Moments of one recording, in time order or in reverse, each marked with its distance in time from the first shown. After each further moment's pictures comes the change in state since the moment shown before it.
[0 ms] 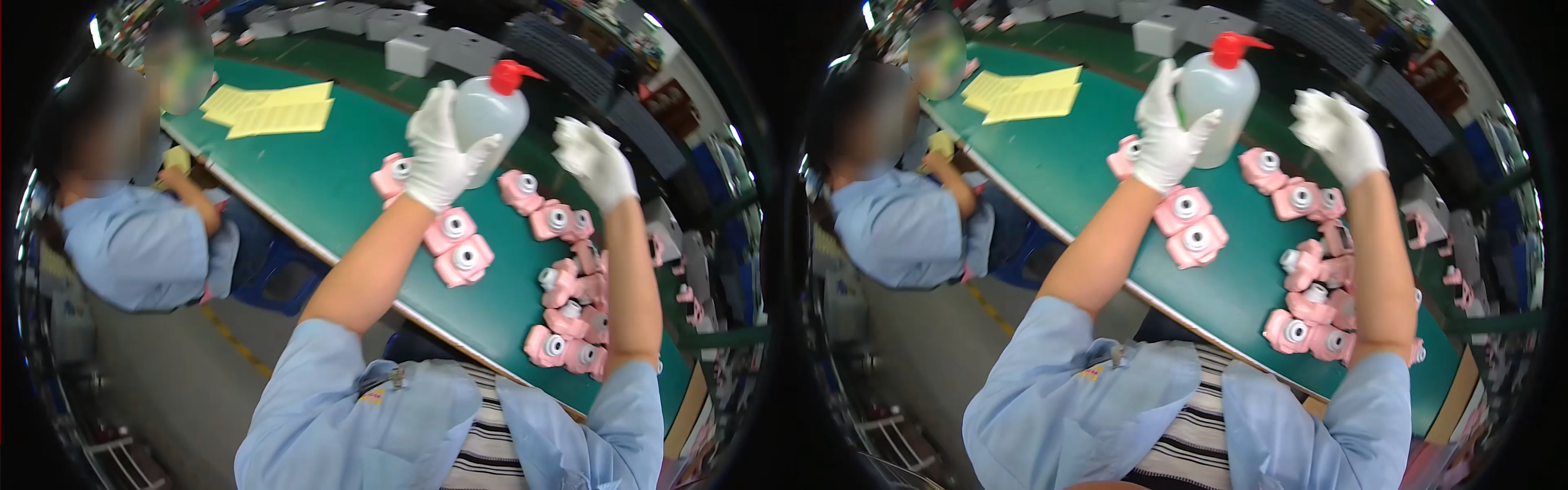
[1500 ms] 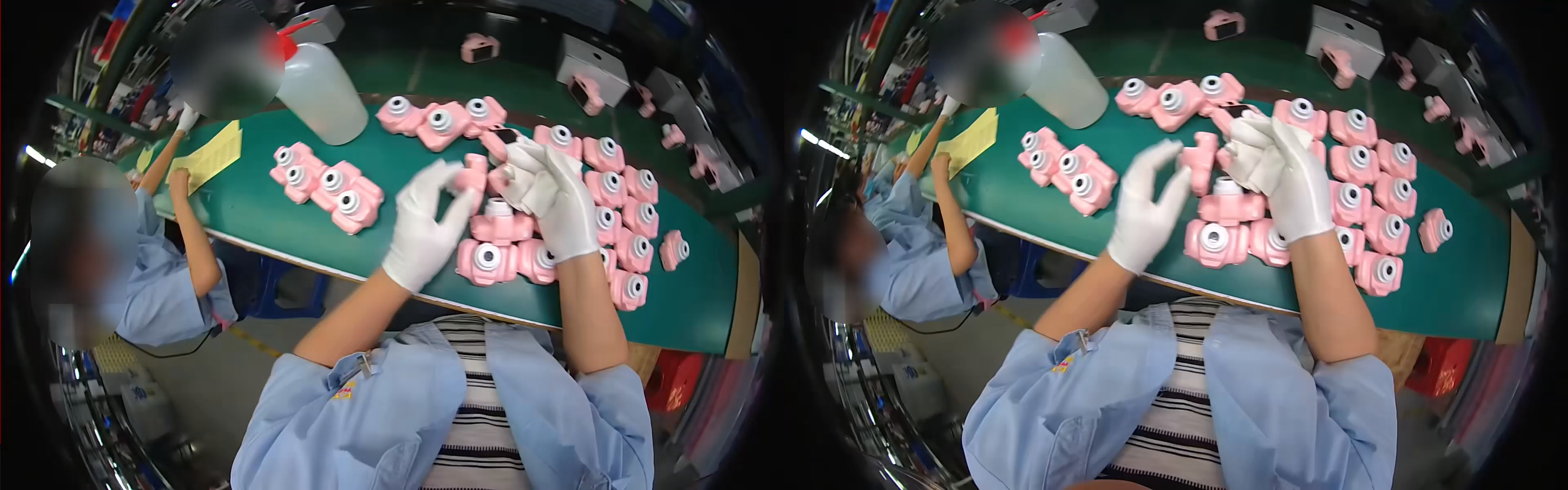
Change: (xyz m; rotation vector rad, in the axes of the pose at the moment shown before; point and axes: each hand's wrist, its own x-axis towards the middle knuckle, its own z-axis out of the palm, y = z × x) left_hand -0.114 0.200 0.003 -0.400 -0.598 -0.204; right_hand -0.238 0.074 -0.012 0.167 0.335 -0.257
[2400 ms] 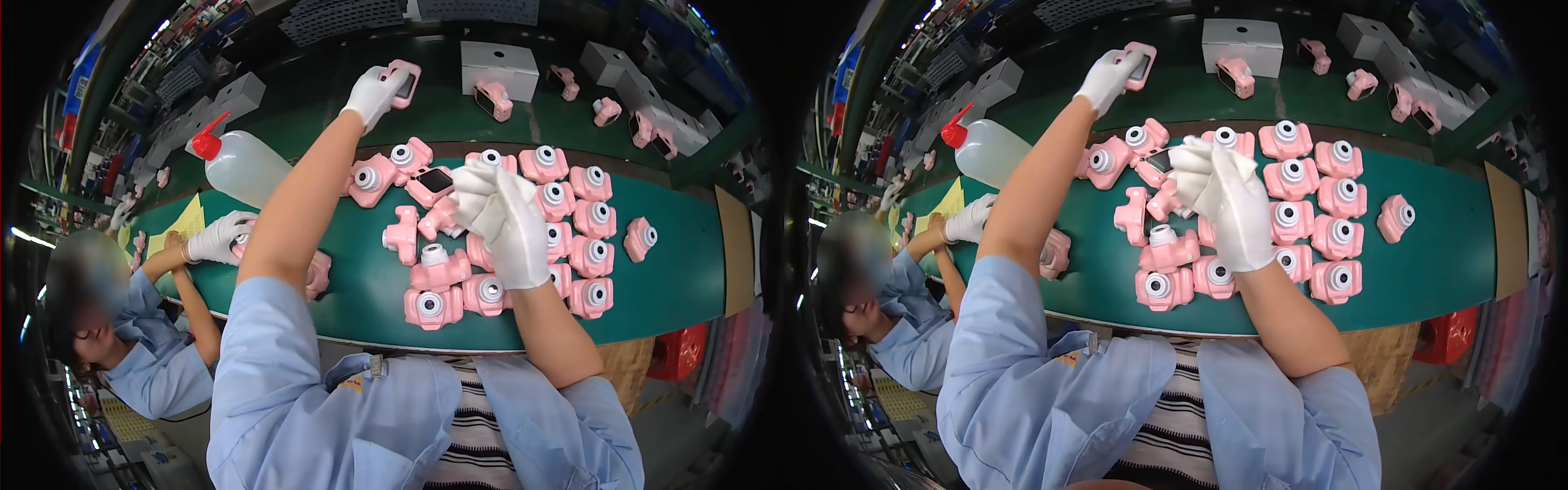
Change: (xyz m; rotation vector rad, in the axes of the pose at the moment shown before) left_hand 0.256 -0.104 0.075 0.012 -0.340 -0.398; right_hand -0.002 -0.020 -0.001 -0.018 0.124 -0.247
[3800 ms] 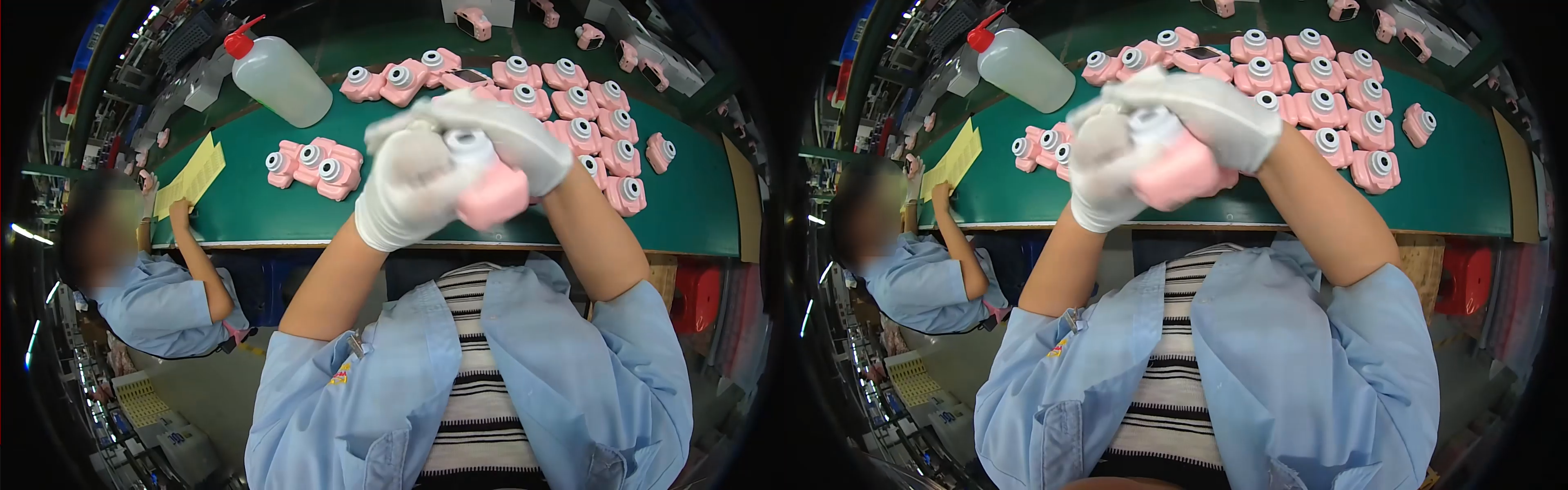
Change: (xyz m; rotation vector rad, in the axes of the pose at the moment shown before) left_hand -0.301 0.028 -0.012 -0.003 0.030 1.063; right_hand -0.033 0.041 0.032 -0.688 -0.745 -0.603
